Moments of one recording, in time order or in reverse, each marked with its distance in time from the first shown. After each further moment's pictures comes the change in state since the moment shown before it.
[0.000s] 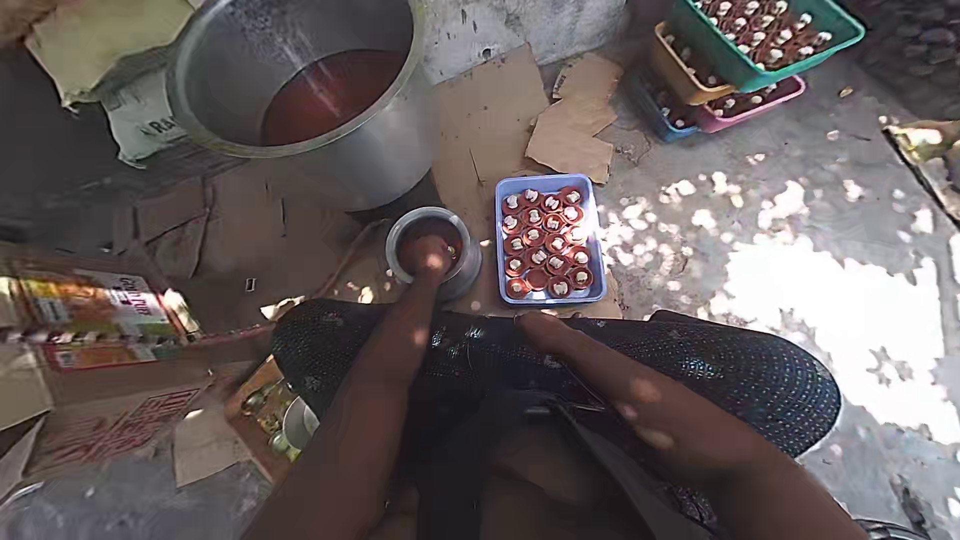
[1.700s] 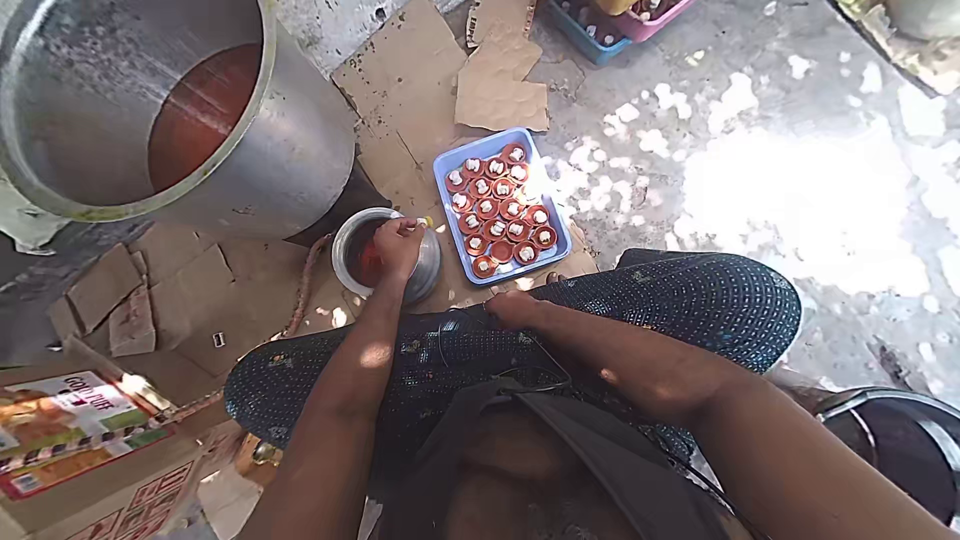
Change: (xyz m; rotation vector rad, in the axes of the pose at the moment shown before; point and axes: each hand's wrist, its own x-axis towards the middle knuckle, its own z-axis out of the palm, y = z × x) left_hand 0.128 -0.037 0.087 -0.433 0.404 0.473; right_hand 0.004 0.015 0.012 0.109 0.008 -0.054
